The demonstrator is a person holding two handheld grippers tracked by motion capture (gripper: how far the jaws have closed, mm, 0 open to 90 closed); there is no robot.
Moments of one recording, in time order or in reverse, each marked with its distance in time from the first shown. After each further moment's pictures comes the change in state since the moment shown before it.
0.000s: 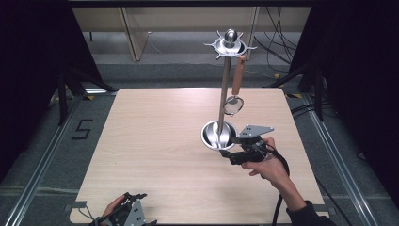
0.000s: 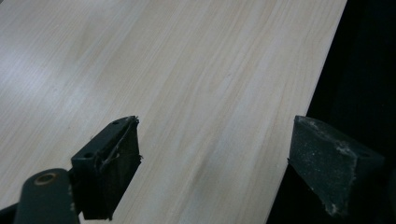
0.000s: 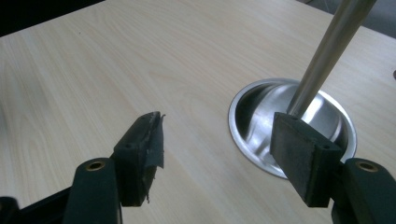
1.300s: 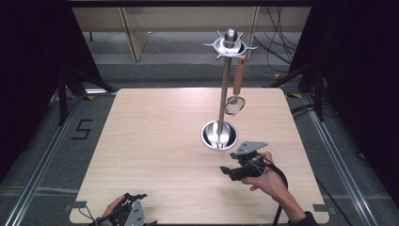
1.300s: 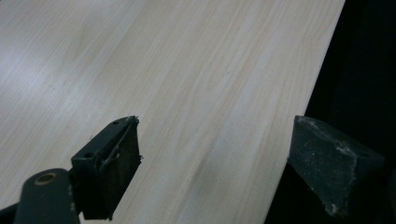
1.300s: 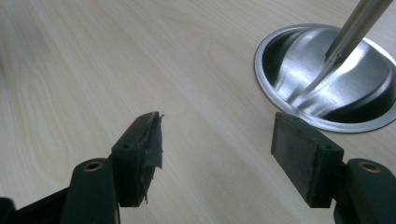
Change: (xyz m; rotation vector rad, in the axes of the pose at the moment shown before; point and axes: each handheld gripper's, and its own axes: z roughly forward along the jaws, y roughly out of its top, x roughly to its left) left arm -0.001 0.000 0.000 0.003 -0.004 -0.004; right arm 0.013 -0.040 0.012 0.105 0.030 -0.026
